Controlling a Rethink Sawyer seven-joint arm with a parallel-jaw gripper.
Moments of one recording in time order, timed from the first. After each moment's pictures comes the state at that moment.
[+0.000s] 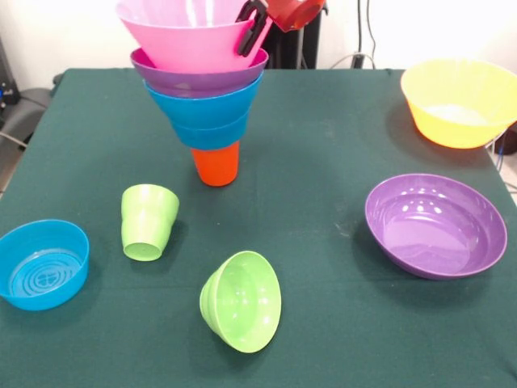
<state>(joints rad) 0.19 -0.50 -0.60 1.38 0.07 0.86 2.34</state>
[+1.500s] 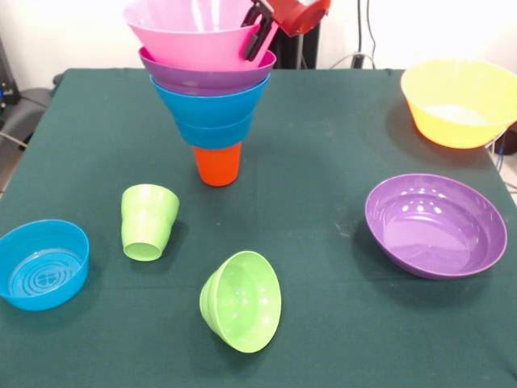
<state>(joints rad) 0.18 -0.50 -0.58 1.38 0.08 0.86 2.34</state>
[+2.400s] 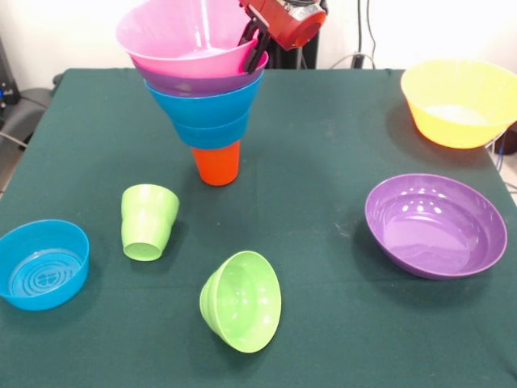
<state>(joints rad) 0.14 -0.50 -0.53 1.38 0.08 0.86 2.34</state>
